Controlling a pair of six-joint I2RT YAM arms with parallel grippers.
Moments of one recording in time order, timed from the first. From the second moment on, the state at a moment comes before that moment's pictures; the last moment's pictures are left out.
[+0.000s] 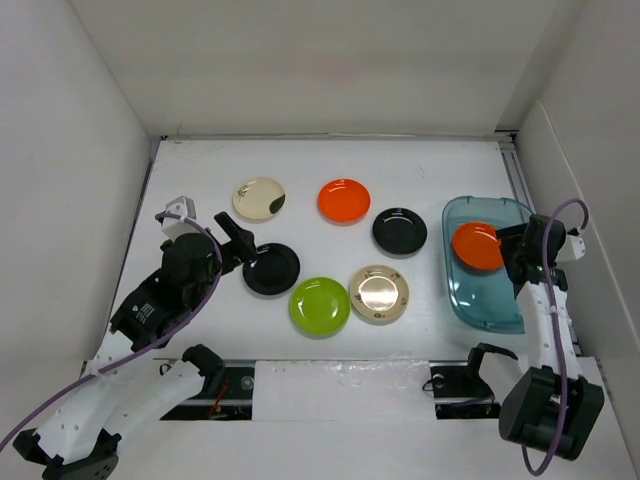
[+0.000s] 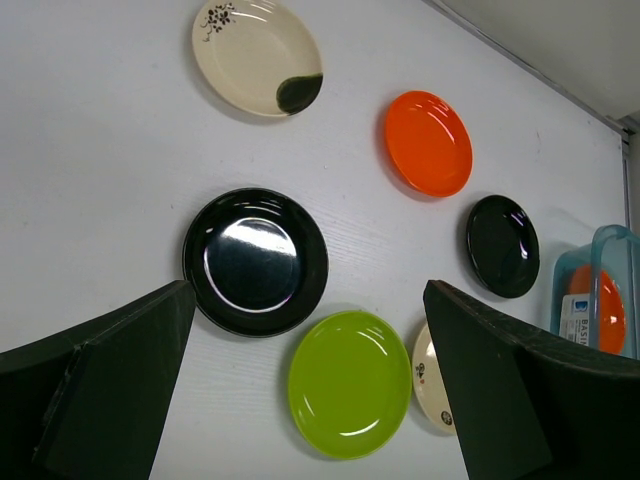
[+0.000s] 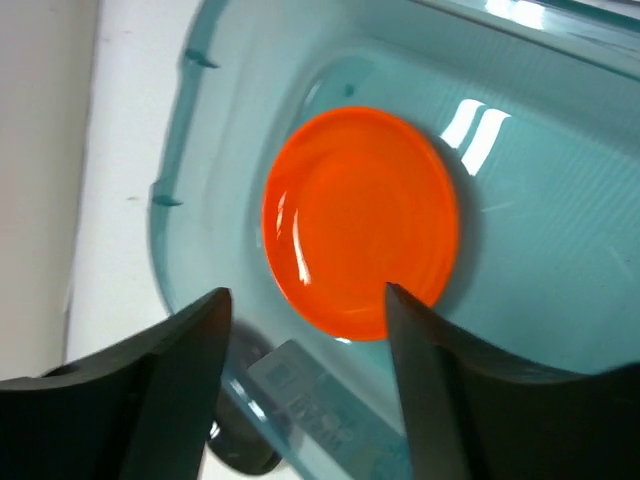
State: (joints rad) left arm -0.63 0.66 0.96 -0.79 -0.51 -0.77; right arm -0.32 0.96 0.65 -0.34 0.19 0.99
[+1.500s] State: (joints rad) left arm -0.61 0.65 0.96 -0.79 -0.52 -0.78; right arm 0.25 2.35 1.91 -0.50 -0.46 0.42
